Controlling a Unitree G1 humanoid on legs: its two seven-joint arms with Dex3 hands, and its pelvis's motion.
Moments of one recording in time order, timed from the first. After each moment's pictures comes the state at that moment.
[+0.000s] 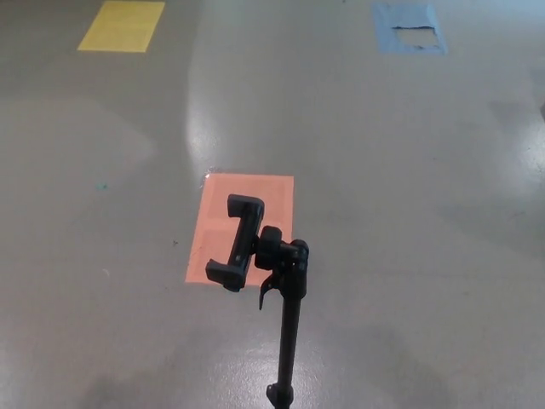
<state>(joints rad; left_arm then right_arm) -0.14 0.55 -0.03 1.26 0.23 -0.22 -0.13 -0.27 -0.36 0.20 1.25 -0.28 -0.11 0.05</state>
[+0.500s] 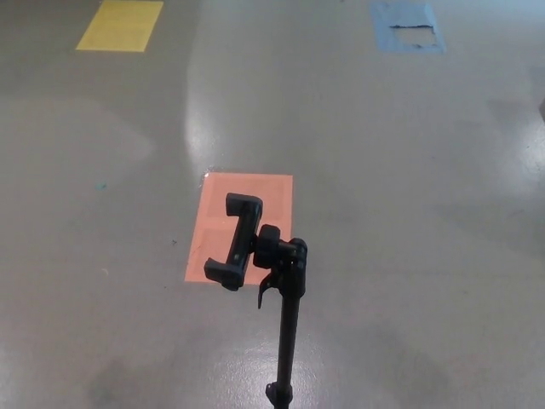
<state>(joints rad) -0.18 0.55 -0.11 1.26 0.27 -0.36 -0.08 -0.31 -0.37 0.20 1.28 -0.30 -0.16 0.05</state>
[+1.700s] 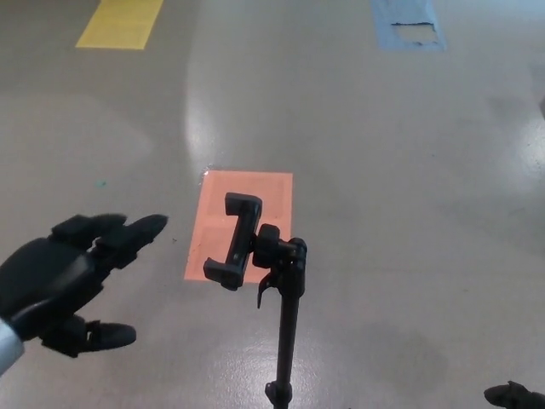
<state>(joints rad) -0.29 0.81 -0.32 0.43 0.64 -0.57 0.17 -0.37 -0.39 0.22 1.27 -0.32 -0.19 0.05</state>
